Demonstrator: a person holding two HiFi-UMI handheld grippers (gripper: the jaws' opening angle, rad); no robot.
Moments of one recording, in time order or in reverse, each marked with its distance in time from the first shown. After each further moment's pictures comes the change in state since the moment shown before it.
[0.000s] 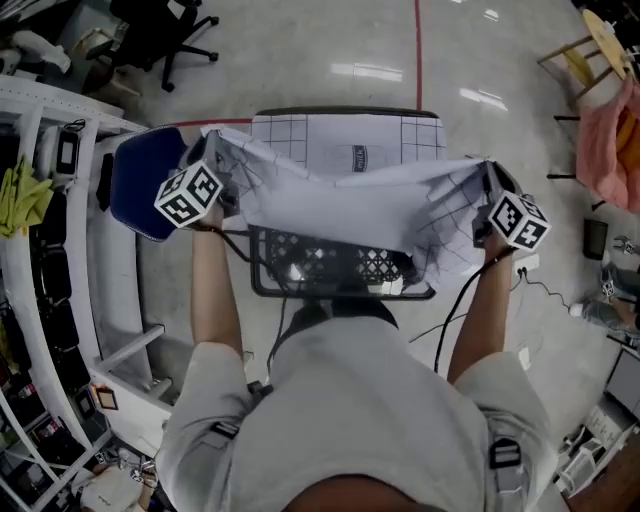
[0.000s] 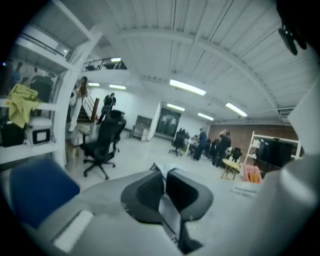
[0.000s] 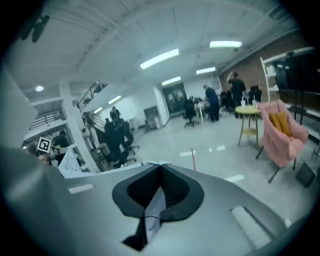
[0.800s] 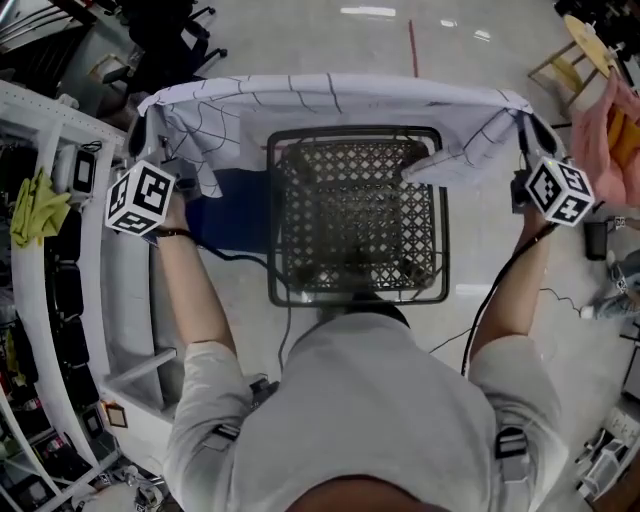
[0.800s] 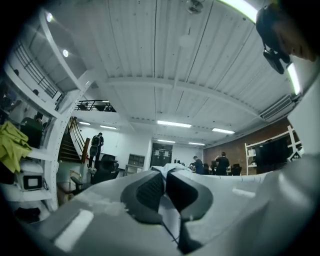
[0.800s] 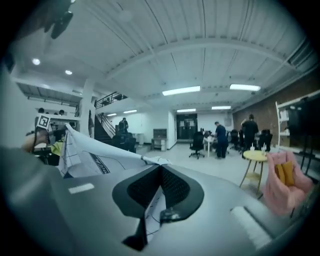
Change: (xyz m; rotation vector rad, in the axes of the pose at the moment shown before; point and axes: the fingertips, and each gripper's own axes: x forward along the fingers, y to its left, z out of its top) left arm -0.106 -0.016 0.223 0.164 -0.458 -0.060; right arm -0.067 0.062 0.178 -0.293 -0.302 0.015
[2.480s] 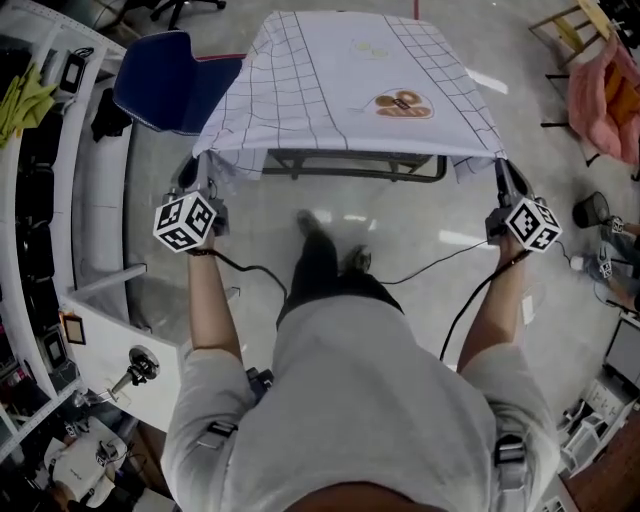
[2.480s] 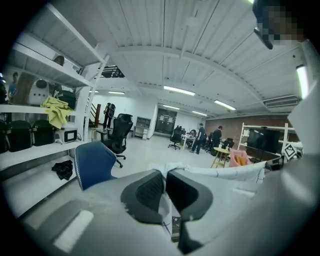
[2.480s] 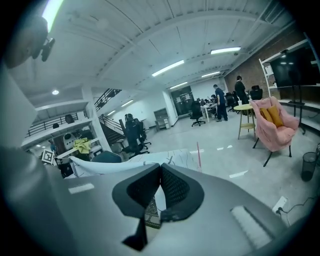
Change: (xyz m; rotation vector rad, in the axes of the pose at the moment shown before) left arm -0.376 -0.022 -0.251 -0.089 0.438 0.076; right arm -0.257 0.059 -0.265 0.268 0.263 0.107
